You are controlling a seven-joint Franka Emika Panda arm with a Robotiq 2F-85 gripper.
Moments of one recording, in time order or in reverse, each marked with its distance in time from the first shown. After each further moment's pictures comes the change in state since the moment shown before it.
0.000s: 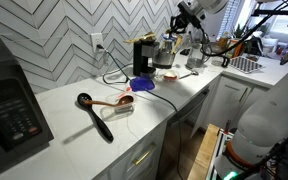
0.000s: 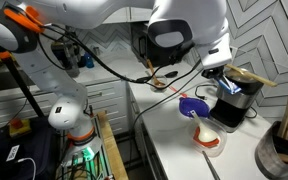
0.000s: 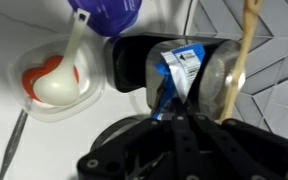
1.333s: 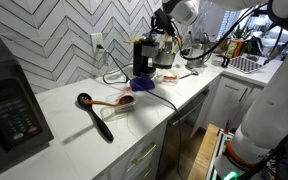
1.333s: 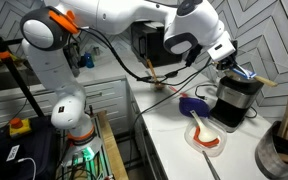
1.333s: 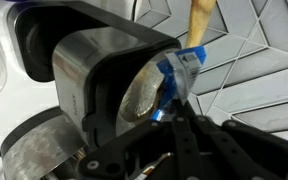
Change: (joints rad) arm 0.103 0.160 0.107 0.015 0.027 0.474 -0.044
